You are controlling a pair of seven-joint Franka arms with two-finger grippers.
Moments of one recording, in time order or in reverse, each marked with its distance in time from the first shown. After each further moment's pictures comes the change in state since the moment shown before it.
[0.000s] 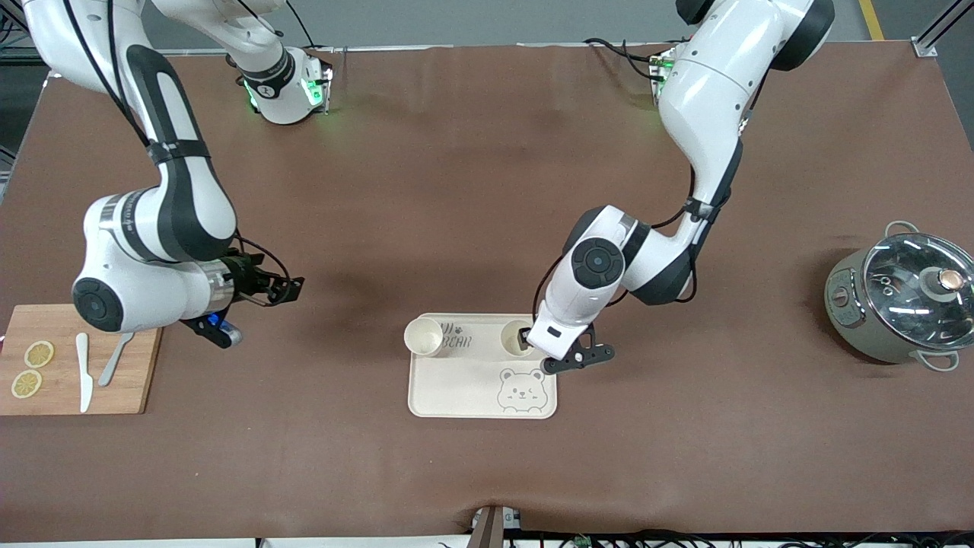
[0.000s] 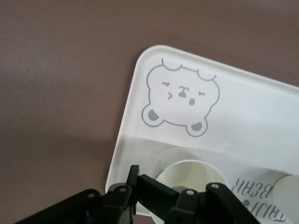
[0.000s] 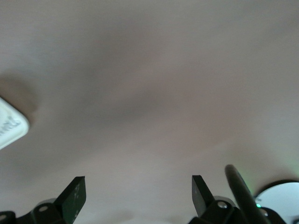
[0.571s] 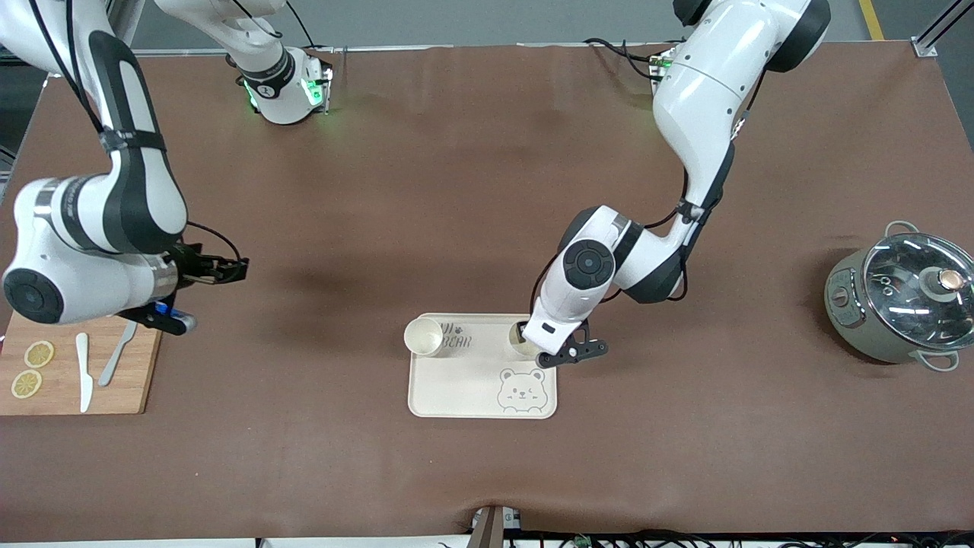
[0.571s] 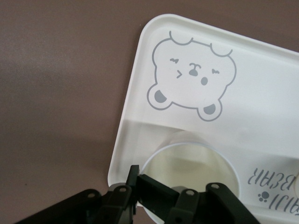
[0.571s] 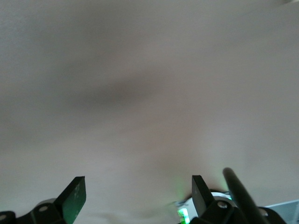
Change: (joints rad) left arm -0.016 0.016 -0.001 -0.031 0.000 -0.006 0.000; right arm -0.113 -0.028 -0.005 -0.013 -0.139 -0.124 -0.280
